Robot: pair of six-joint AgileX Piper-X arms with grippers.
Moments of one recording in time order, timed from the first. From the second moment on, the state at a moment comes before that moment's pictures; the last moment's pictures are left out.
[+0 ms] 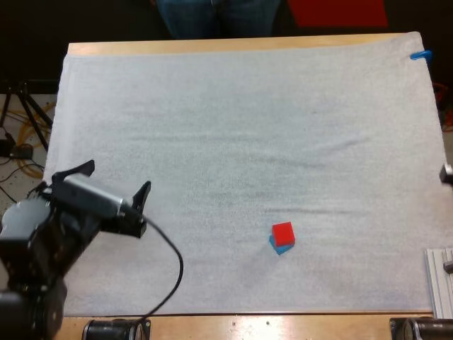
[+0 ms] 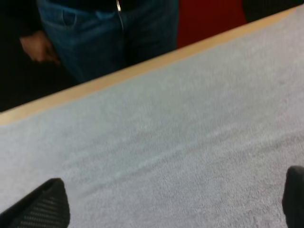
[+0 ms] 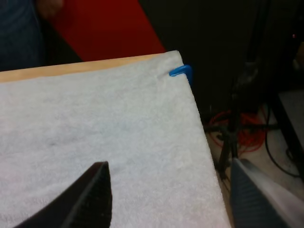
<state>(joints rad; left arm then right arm) 0.00 0.56 -0.97 0.94 0.30 -1.55 -0.04 0.68 -1.14 1.03 0.12 -1.84</state>
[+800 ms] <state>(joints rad) 0.00 -0.02 -0.95 1.26 0.31 -1.48 -0.04 -0.01 -0.78 1.05 0.07 -1.81</state>
